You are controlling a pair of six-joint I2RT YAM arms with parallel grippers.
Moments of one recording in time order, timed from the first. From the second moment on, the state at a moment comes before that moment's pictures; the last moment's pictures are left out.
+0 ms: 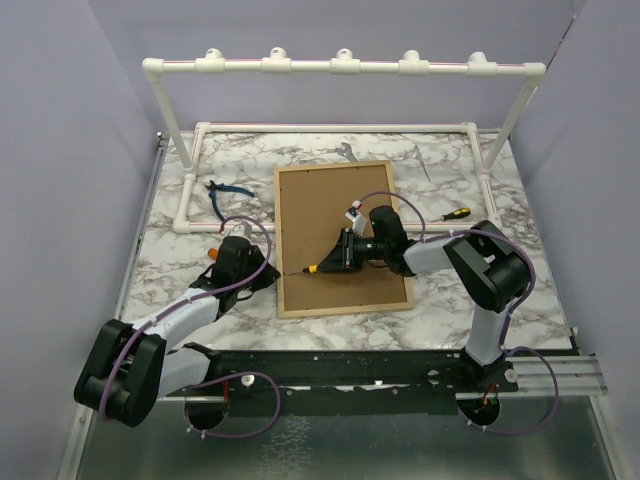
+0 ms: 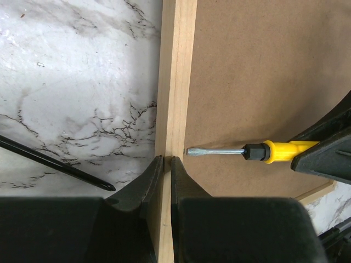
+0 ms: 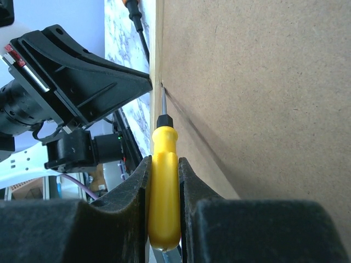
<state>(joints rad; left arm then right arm) -0.38 1.14 0.36 0.09 0.12 -0.72 0.59 1.88 0.80 0.54 -0.75 0.86</state>
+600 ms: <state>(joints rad) -0.38 1.17 0.35 0.15 0.14 -0.73 0.58 1.91 0.80 0.58 -0.76 0.92</state>
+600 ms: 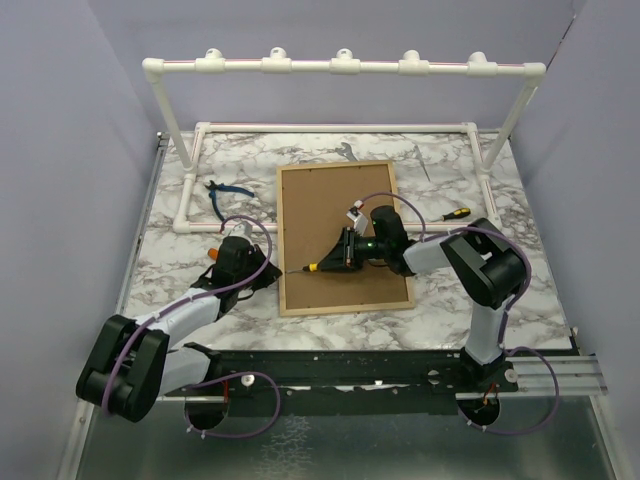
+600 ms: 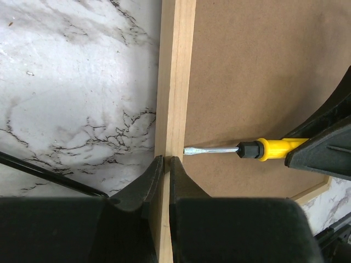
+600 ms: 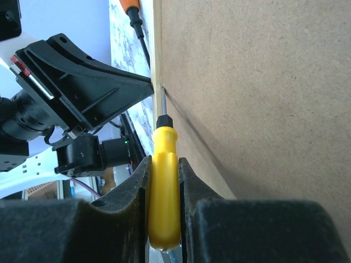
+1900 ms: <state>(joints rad) -0.46 1.23 0.30 0.34 0.01 -0.83 0.74 1.80 1.21 -0.21 -0.39 0.78</state>
